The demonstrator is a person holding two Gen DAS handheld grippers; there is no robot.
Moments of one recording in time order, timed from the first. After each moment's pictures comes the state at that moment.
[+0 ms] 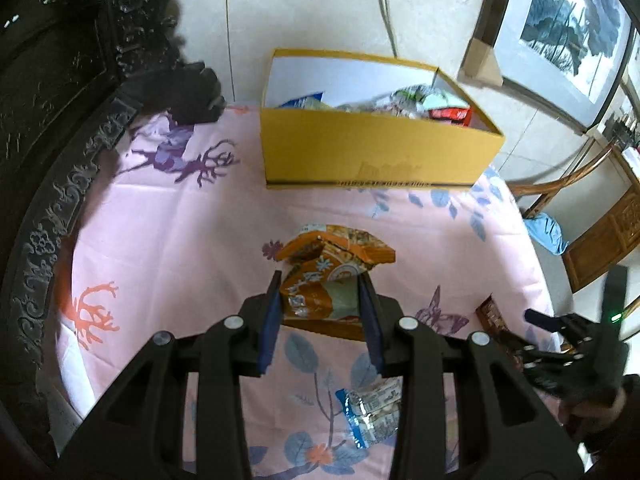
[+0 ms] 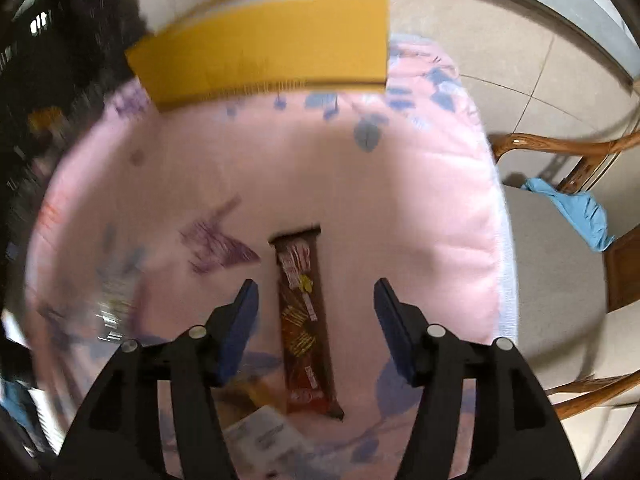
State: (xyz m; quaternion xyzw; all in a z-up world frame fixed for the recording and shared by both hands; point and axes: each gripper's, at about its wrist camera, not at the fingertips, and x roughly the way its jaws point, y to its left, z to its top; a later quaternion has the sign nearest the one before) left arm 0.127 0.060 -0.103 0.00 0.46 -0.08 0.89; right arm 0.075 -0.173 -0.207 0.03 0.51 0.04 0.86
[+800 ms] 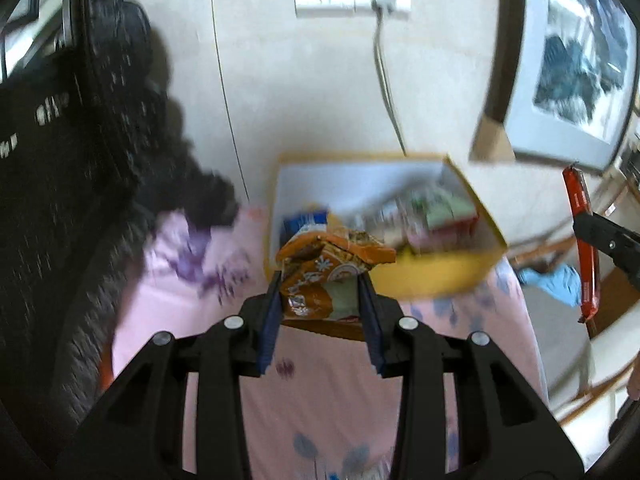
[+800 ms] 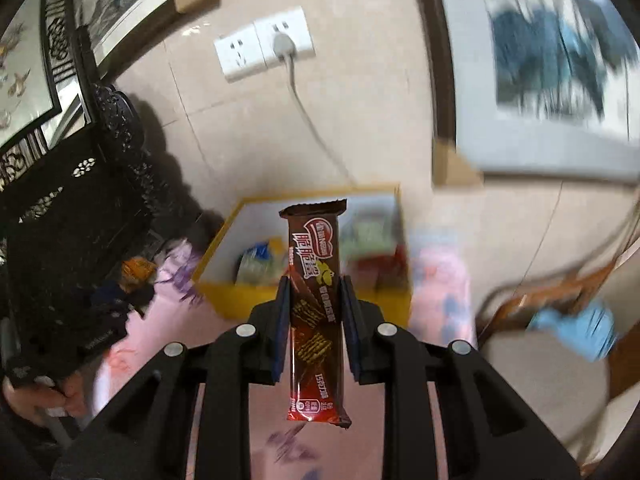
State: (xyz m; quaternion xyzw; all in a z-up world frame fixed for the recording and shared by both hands) left arm 0.203 0.018 0.004 0.04 0.36 -0.02 0.93; right arm 0.154 -0.184 0.027 0.07 0.32 0.08 0.94
